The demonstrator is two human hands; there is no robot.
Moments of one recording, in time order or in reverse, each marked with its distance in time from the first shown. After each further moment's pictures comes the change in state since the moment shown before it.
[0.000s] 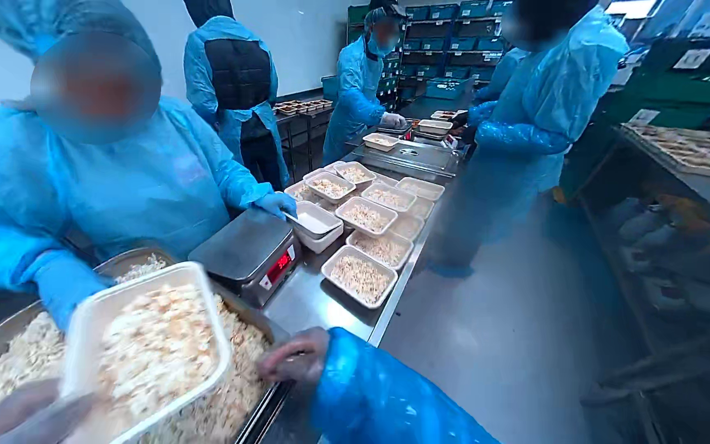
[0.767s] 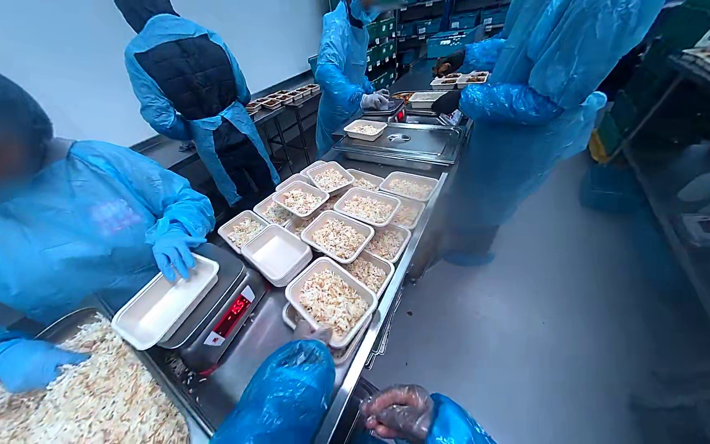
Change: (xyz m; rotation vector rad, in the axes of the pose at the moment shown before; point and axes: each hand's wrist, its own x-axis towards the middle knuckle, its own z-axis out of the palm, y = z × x) left_hand 0.096 0.087 0.405 -0.035 -0.392 -0.321; right_hand -0.135 0.059 -0.190 0.551 0.406 0.517
